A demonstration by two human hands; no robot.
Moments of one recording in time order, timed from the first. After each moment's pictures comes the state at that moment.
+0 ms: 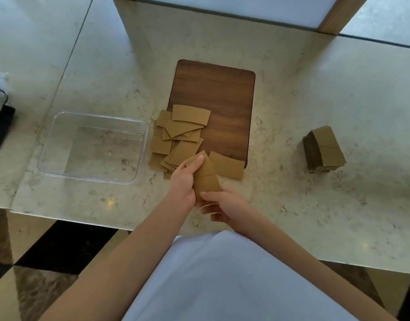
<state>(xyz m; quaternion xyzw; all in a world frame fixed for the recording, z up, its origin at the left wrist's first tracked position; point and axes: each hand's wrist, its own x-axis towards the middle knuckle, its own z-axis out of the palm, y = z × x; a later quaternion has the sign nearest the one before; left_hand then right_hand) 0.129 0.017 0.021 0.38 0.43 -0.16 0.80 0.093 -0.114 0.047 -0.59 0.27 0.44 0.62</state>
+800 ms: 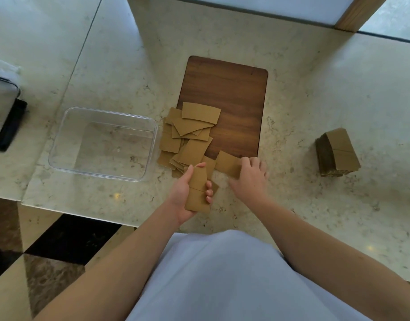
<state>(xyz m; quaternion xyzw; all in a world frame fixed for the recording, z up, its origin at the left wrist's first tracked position) 0.101 0.048 0.004 0.27 0.37 -0.31 0.84 0.140 -0.141 -0.025 -0.97 0.06 0.19 0.17</state>
